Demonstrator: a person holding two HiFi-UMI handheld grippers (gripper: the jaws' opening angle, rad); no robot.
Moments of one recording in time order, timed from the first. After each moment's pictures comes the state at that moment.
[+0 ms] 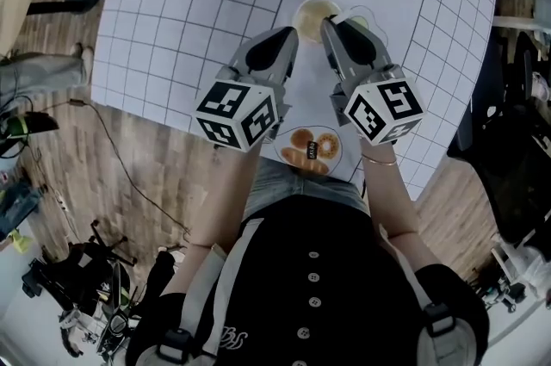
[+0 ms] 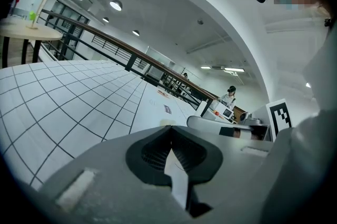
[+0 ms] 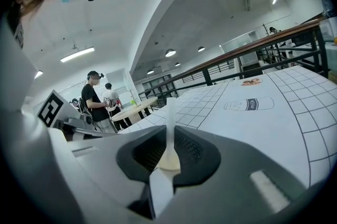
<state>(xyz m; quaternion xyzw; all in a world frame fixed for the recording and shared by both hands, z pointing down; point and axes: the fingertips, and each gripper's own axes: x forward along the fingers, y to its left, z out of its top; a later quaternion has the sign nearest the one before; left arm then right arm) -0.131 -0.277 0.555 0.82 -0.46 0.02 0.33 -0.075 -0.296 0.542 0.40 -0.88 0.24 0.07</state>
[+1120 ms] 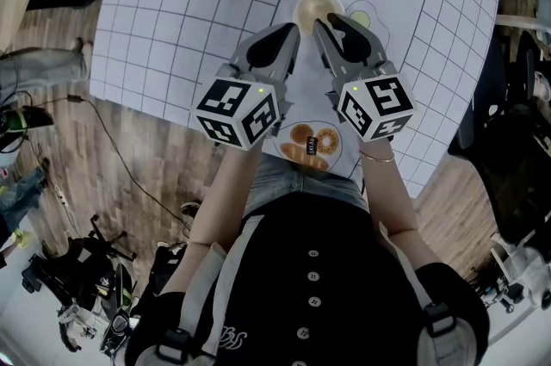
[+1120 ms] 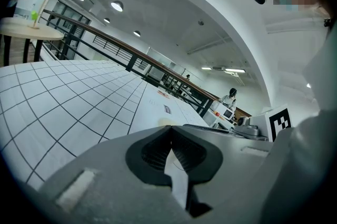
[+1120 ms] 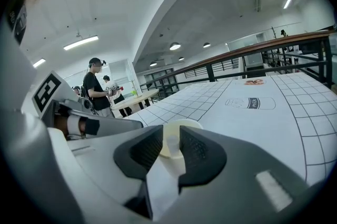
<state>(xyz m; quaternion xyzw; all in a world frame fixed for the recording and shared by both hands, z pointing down) -0.127 -0.273 0.555 0.82 -0.47 0.01 0.33 -0.083 -0.285 0.562 0.38 -0.89 0.21 0.12</state>
